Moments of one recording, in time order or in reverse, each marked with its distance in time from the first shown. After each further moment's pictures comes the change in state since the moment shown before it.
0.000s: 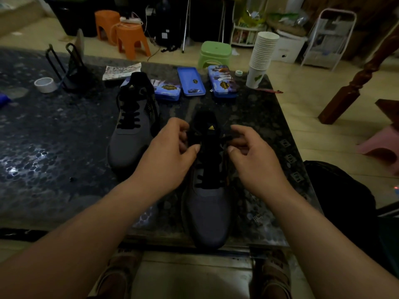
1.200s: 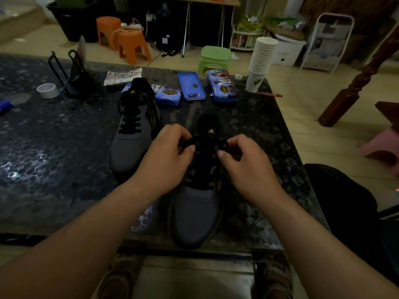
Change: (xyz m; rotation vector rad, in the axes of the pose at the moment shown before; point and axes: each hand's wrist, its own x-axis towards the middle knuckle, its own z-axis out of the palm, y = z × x) left_hand 0.011 -0.008 0.001 -0.014 0.038 0.054; right_hand 0.001 0.000 0.010 -0.099 0.044 -0.090
